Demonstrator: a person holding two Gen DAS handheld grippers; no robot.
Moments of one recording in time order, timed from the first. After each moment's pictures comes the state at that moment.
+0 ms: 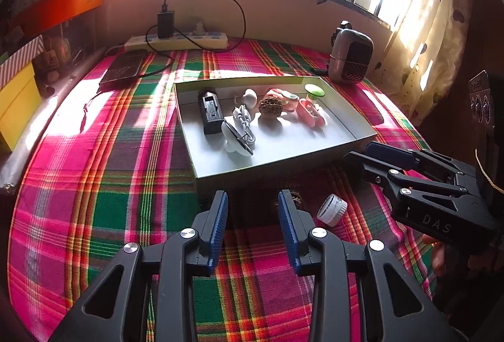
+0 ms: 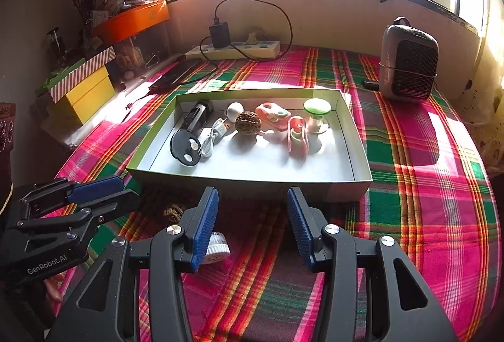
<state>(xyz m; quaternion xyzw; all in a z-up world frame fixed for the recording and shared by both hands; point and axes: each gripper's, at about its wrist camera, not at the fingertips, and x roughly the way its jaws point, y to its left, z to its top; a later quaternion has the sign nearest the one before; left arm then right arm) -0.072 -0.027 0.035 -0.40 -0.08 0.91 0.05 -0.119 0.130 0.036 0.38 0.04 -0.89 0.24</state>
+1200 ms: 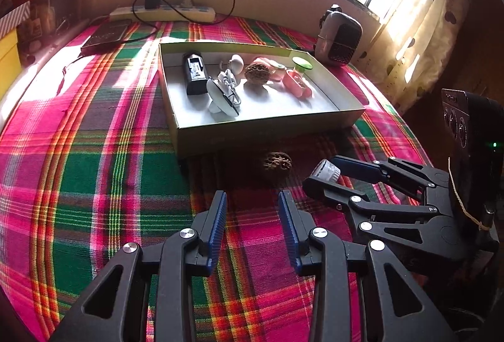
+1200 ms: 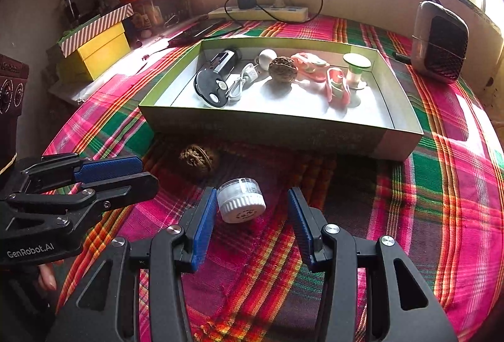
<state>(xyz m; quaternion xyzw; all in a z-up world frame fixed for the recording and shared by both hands) -0.065 -0.028 0.009 -0.42 -0.11 0.89 0.10 -0.106 0.109 -0.004 0.42 0.08 -0.86 0.27</state>
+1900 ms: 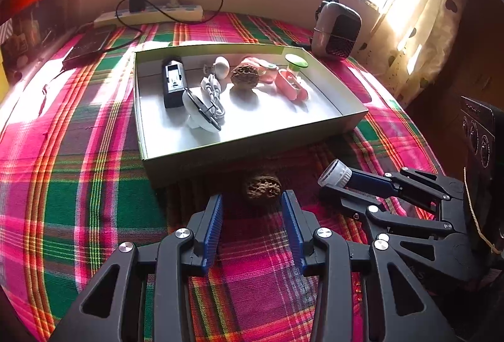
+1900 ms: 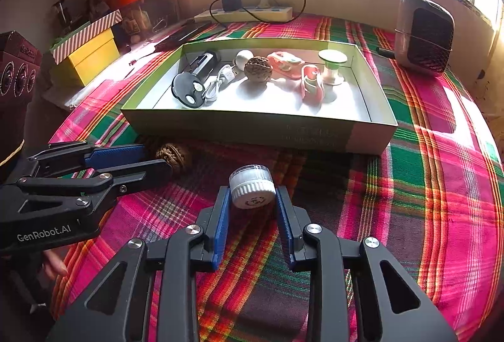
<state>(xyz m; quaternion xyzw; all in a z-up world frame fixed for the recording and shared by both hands) -0.092 -0.009 0.009 -0.44 -0.09 0.89 0.10 -0.111 0.128 -0.003 0.42 0.07 -0.86 0.26</state>
